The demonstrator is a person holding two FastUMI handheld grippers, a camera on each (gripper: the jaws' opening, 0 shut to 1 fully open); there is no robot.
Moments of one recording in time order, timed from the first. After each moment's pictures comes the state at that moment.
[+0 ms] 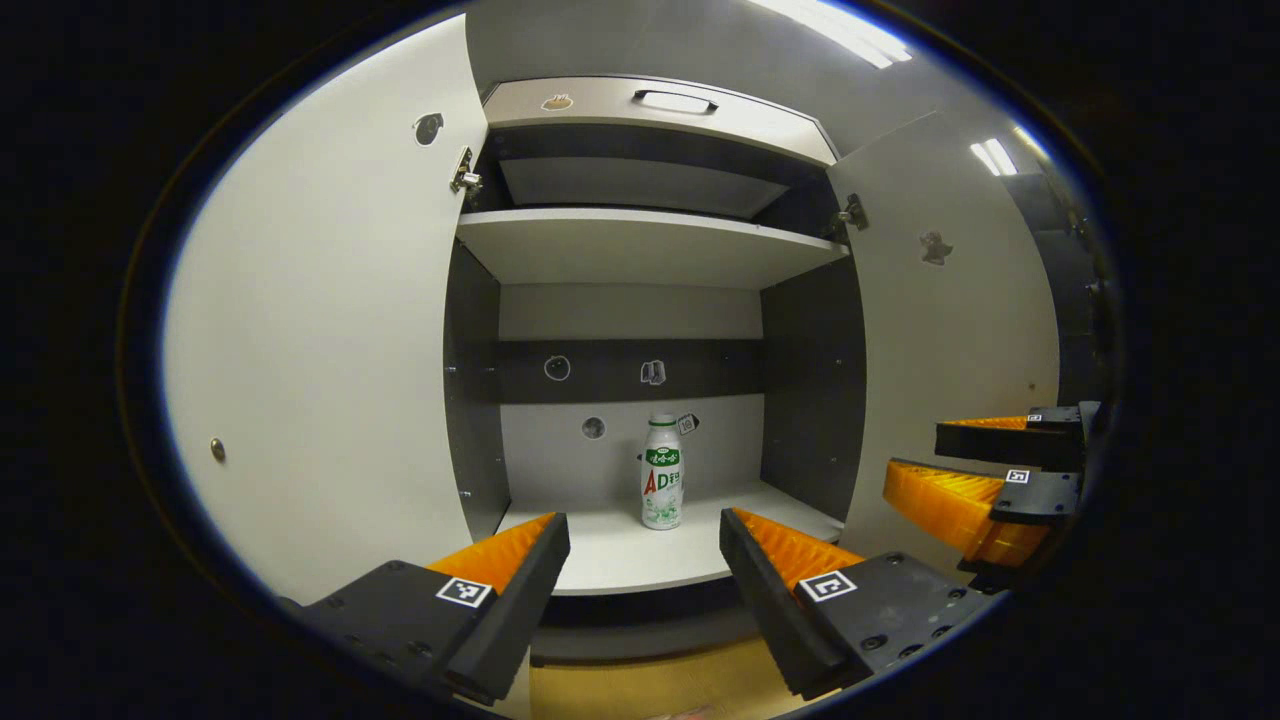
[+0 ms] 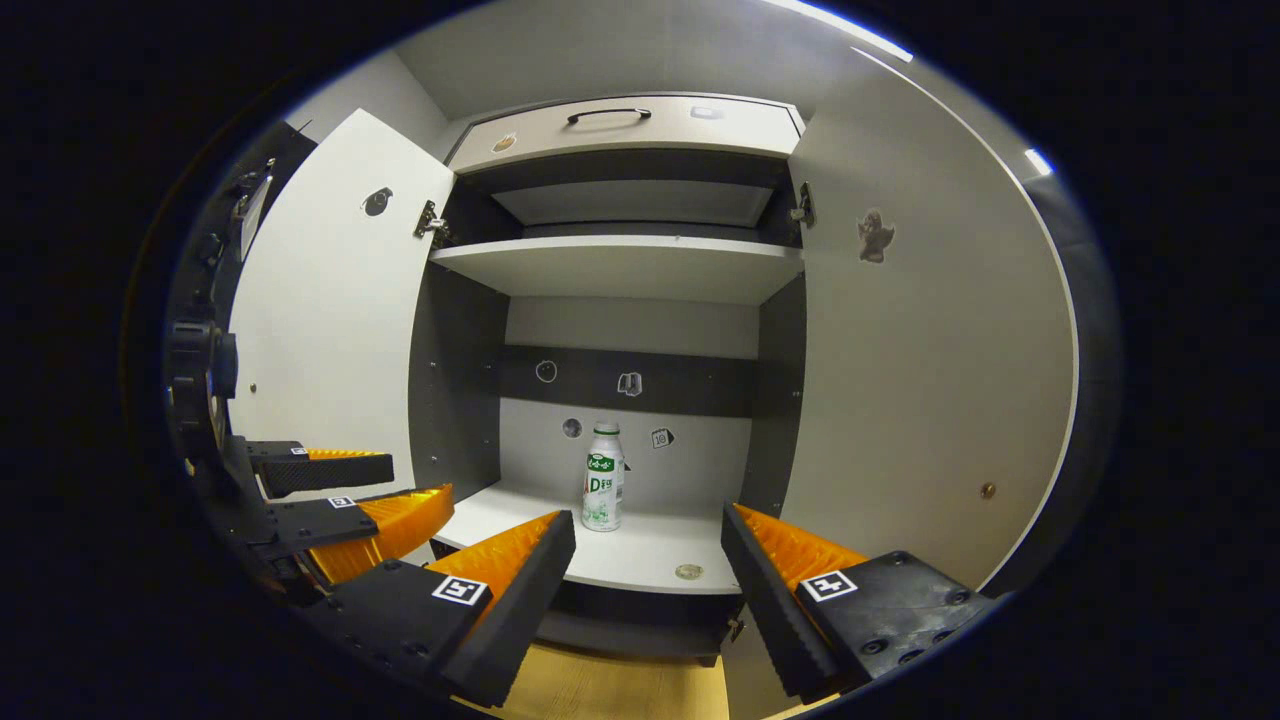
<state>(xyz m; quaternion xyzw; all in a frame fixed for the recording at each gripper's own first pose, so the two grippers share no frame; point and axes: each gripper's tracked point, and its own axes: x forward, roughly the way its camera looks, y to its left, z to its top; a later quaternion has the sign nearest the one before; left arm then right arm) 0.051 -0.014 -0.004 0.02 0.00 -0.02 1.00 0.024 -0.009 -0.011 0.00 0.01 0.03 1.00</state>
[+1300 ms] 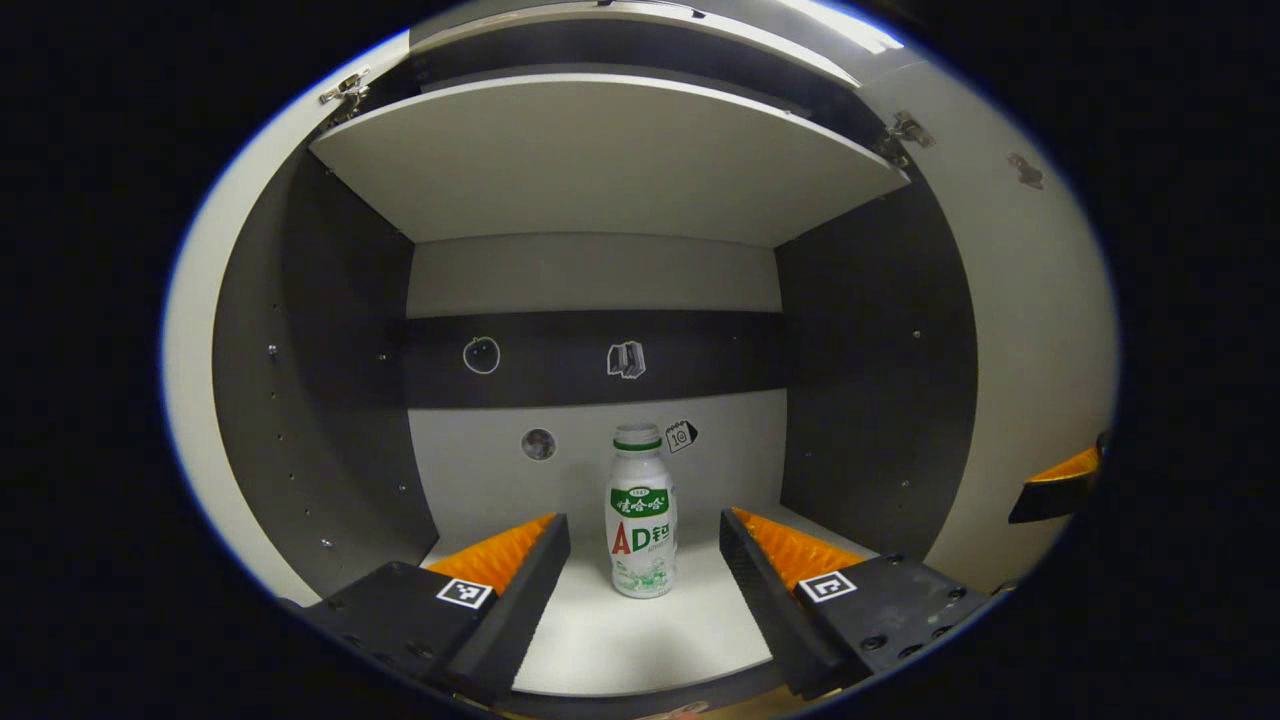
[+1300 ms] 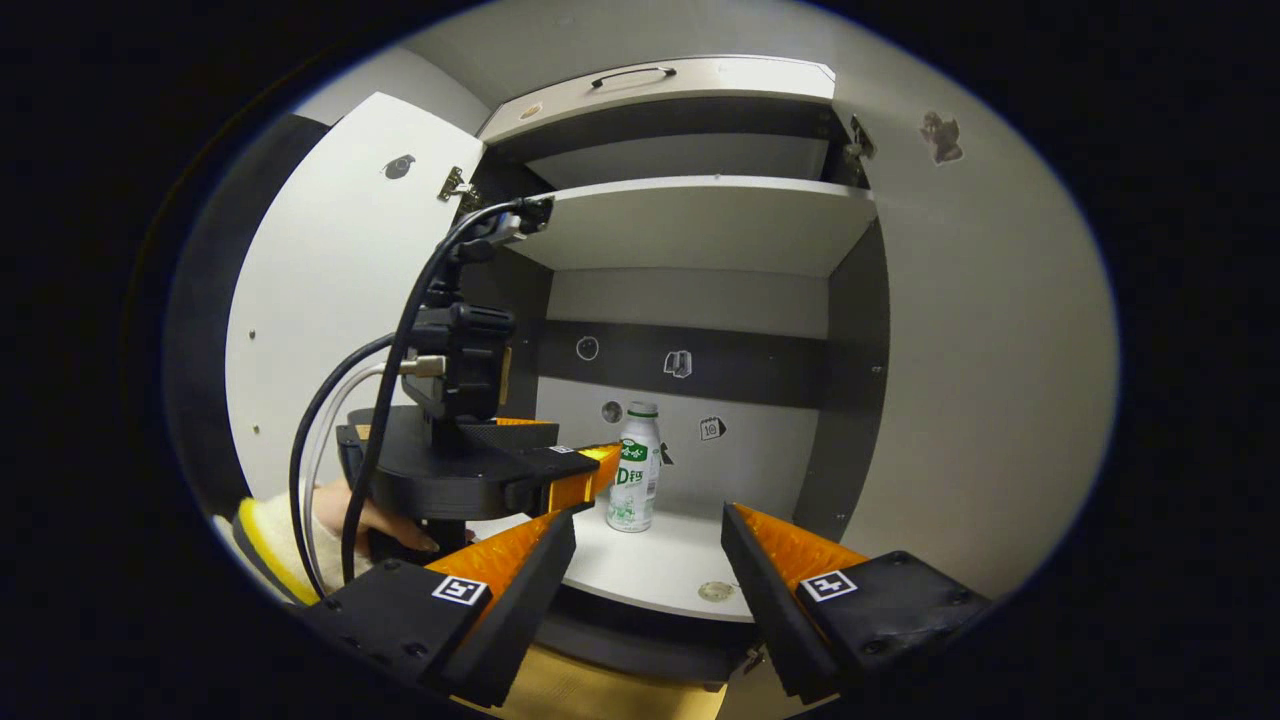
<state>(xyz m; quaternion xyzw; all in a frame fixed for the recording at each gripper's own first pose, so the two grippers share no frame) 0.251 -0.044 -0.031 0.02 0.01 -0.03 1.00 0.101 -0.008 -0.065 -0.02 0.02 0.14 0.99</state>
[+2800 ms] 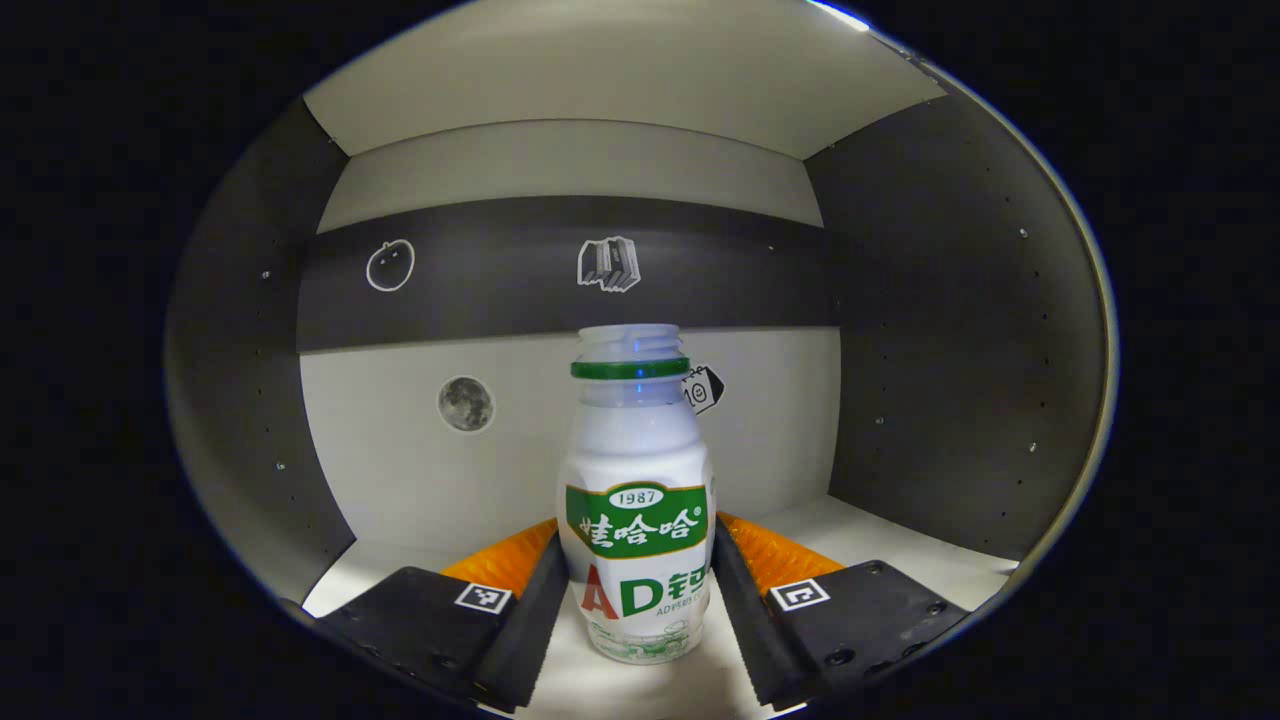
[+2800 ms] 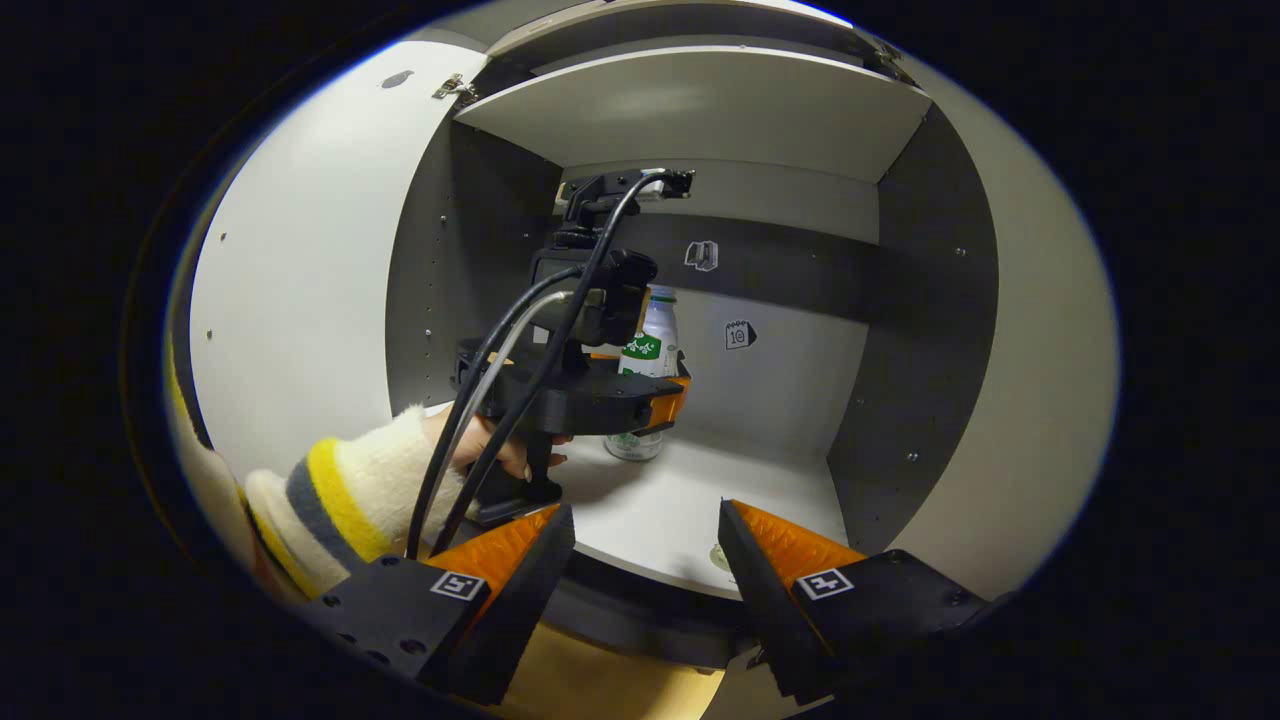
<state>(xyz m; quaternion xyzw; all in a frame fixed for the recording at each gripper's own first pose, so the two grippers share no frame) 0.379 -0.055 -0.094 0.01 0.03 -0.05 1.00 0.151 -0.007 -0.155 -0.05 0.12 0.16 0.98</state>
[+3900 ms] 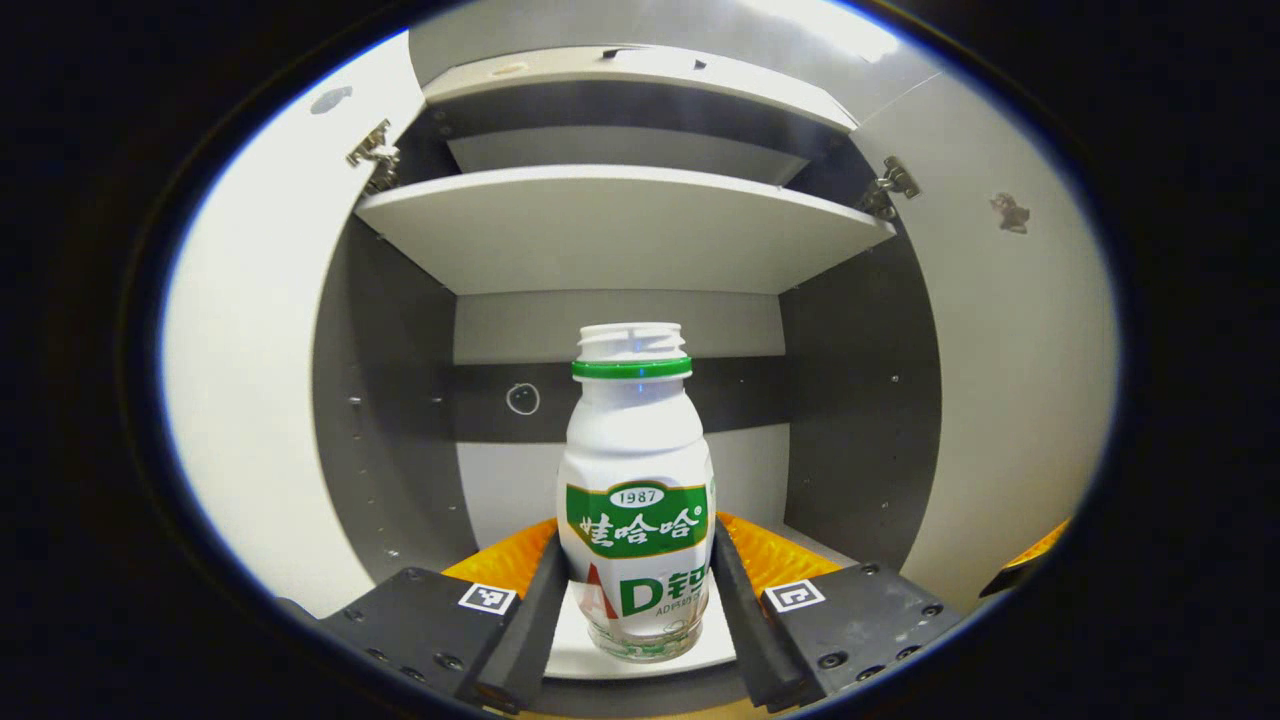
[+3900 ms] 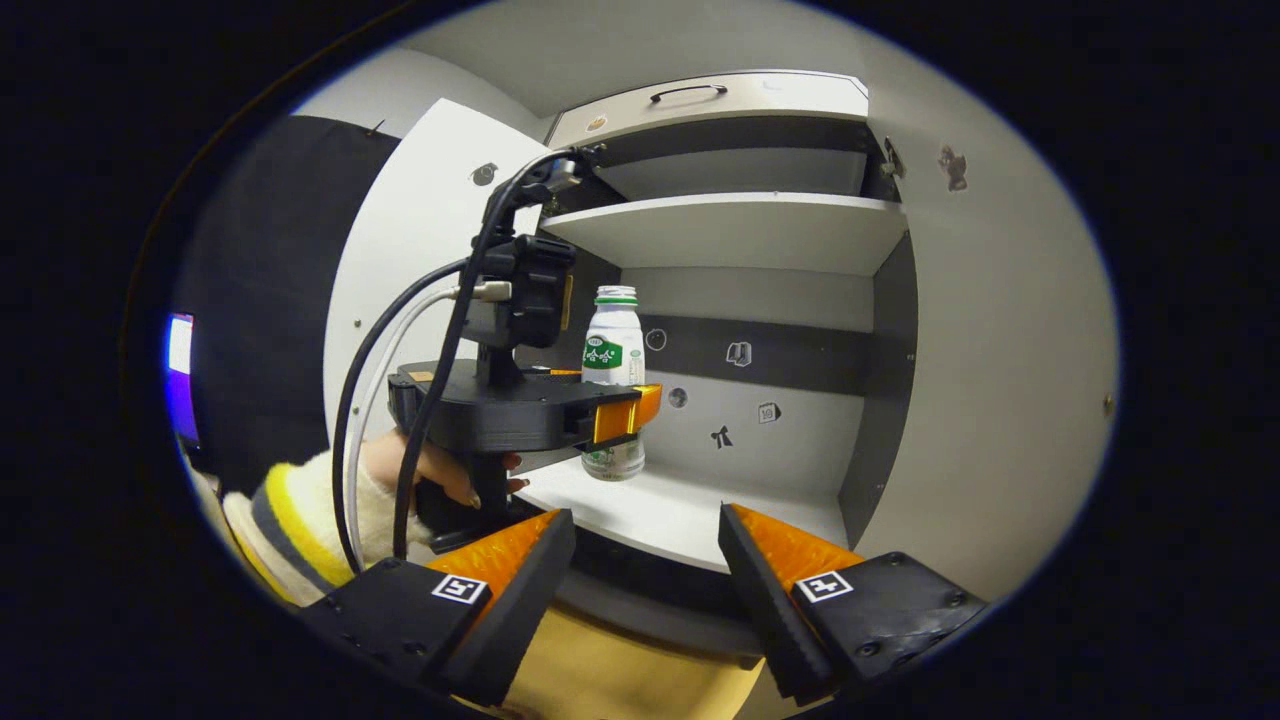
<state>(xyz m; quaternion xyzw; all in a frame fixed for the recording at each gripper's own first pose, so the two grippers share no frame) 0.155 -0.032 0.004 0.02 -0.04 0.00 1.00 0.006 0.025 -0.067 0.00 0.03 0.22 0.98</state>
